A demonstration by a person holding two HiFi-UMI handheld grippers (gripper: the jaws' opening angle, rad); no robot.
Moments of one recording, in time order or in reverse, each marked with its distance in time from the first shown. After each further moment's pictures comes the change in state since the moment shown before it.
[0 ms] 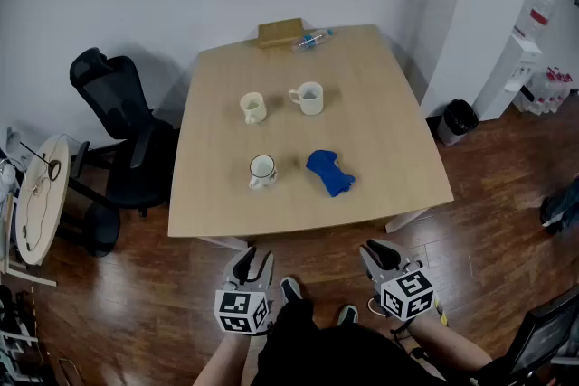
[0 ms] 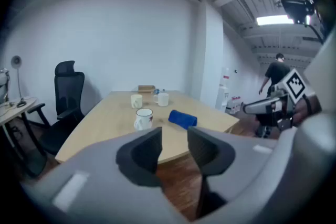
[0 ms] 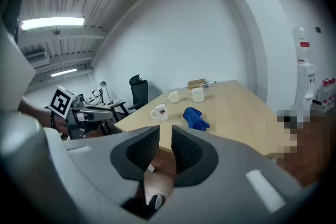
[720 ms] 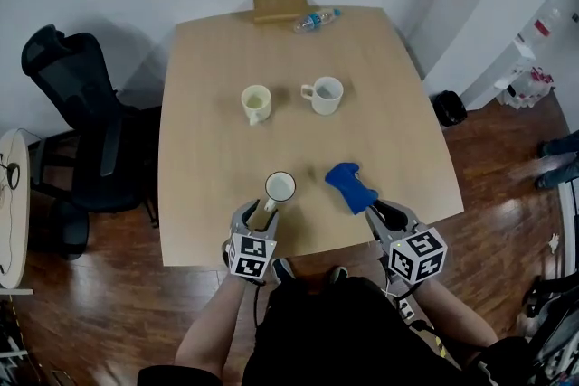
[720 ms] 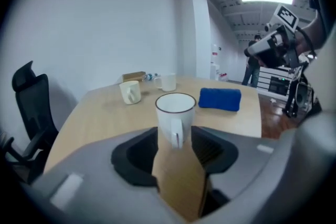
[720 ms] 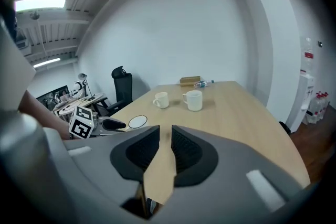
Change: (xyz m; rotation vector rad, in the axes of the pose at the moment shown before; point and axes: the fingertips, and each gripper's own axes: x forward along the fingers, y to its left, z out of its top) left arm 0.208 0.153 -0.022 0.268 0.146 -0.151; right arm 0.173 -0.034 0.089 -0.023 0.081 -0.125
